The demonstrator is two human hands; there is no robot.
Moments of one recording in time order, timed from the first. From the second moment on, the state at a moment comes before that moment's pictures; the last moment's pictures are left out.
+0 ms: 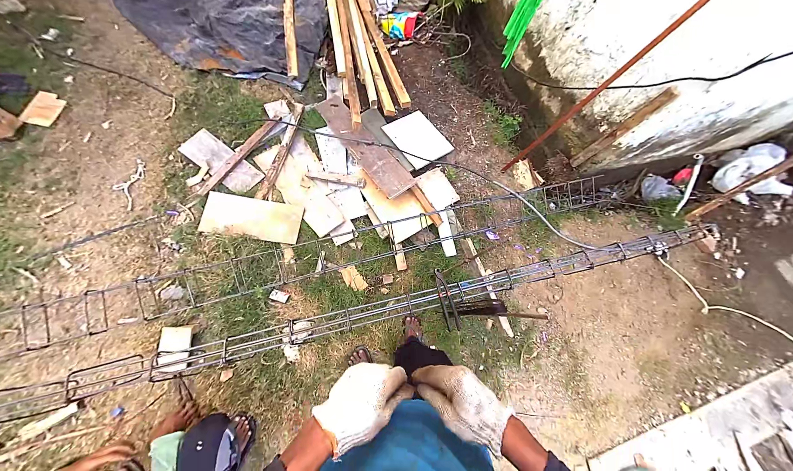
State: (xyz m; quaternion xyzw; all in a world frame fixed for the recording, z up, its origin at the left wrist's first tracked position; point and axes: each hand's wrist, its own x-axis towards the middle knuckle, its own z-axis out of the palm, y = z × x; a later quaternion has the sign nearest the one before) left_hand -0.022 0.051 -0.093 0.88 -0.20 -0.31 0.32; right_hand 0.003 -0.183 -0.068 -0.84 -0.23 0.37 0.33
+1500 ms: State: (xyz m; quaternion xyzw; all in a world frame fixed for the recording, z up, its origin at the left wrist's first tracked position) left_hand 0.190 0.000 -0.382 0.90 0.08 -0.25 0.33; right_hand 0.314 -0.097 -0.304 -0.78 -0.41 0.46 -0.13
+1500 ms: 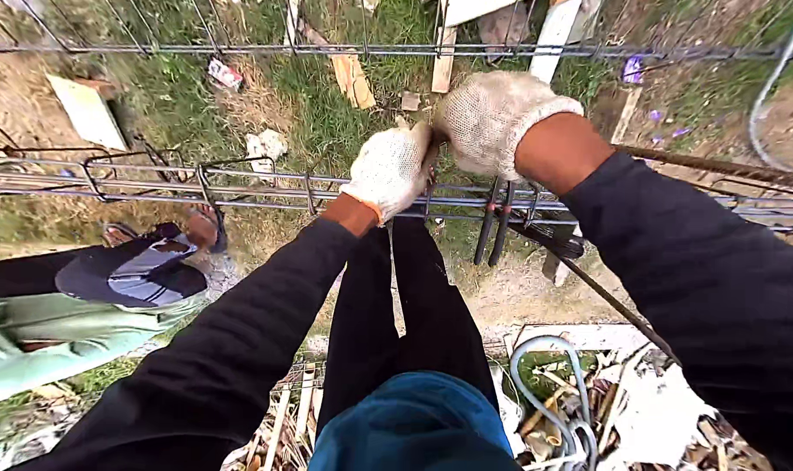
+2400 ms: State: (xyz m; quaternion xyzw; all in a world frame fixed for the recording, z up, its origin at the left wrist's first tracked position) left_hand 0.149 0.024 -0.429 0.82 0.14 -0.39 0.39; right_hand 0.320 -0.035 -0.400 -0.63 -0.62 0.43 -0.19
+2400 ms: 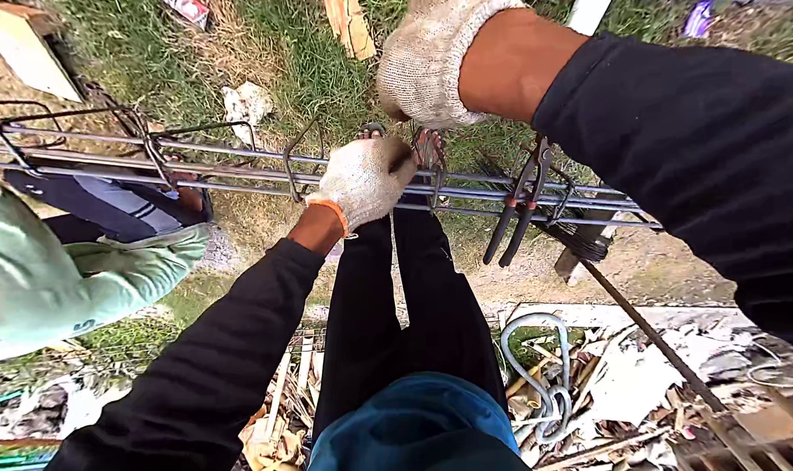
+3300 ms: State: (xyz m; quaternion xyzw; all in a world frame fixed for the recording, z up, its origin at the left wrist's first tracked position) left_hand 0.111 -0.081 -0.382 0.79 0.35 -0.25 0.43; right_hand 0.286 -0.082 -0.546 -0.58 -0.67 0.43 -0.14
